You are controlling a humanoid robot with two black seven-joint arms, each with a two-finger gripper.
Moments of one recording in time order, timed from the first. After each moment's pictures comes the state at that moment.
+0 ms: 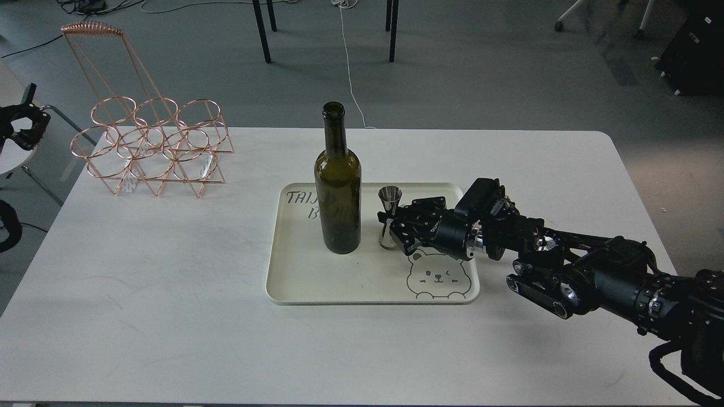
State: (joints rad) left arm -0.63 0.76 -0.74 -0.71 -0.42 -0.46 -0.36; right arm 0.88 -0.15 0.01 0.65 -1.74 -0.35 0.49
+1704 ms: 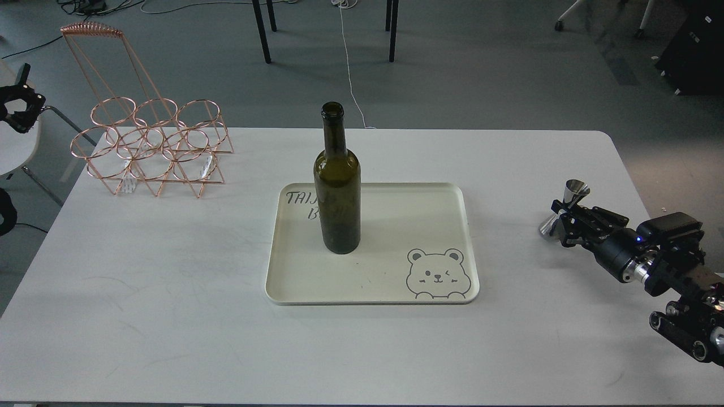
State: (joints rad) left arm -0.67 0.78 -0.75 -0.72 -0.41 -0.45 -0.35; right arm 0.57 -0.55 0.26 0.64 -1.53 -0.49 0.49
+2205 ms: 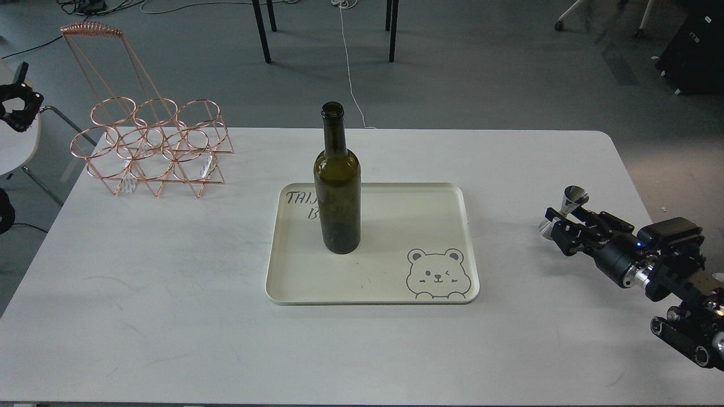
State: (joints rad) left arm -0.67 0.78 -0.75 -0.72 -0.41 -0.45 -0.35; right arm 0.55 -0.57 0.26 0.66 -1.52 -0.49 0.49
